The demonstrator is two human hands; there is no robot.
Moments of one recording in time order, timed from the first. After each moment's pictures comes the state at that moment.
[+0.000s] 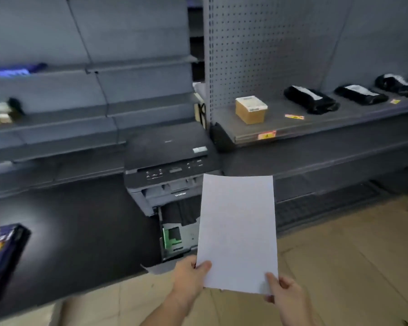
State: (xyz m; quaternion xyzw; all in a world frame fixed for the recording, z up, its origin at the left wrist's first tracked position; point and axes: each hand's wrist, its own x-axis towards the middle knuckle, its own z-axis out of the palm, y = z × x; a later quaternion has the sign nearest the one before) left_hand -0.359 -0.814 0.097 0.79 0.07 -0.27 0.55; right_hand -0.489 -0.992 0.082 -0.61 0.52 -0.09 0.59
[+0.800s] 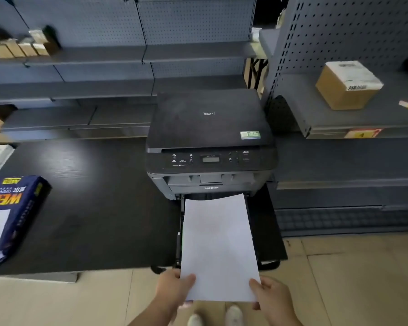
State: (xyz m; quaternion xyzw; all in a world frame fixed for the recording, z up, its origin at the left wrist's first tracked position) left_hand -0.252 -0.778 0.019 0.74 0.30 -0.31 0.51; right_hand -0.313 -0.989 0.023 -0.68 0.46 0.15 0.54
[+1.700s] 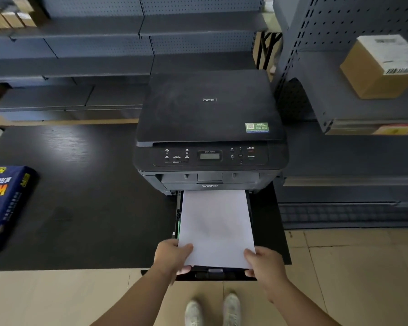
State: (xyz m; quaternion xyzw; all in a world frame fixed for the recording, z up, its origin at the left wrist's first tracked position) left_hand -0.167 -0.796 -0.015 0.71 0.35 -0.31 0.53; right_hand -0.226 -1.014 -0.005 -0.68 0.44 0.19 0.55
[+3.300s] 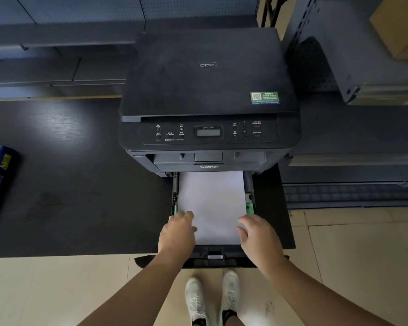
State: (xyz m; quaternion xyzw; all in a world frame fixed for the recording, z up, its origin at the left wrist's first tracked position) left_hand -0.153 -0.816 -0.051 0.97 -0.03 -0.22 0.12; right_hand -0.204 -1.020 -0.067 -0.97 0.06 0.05 0.25
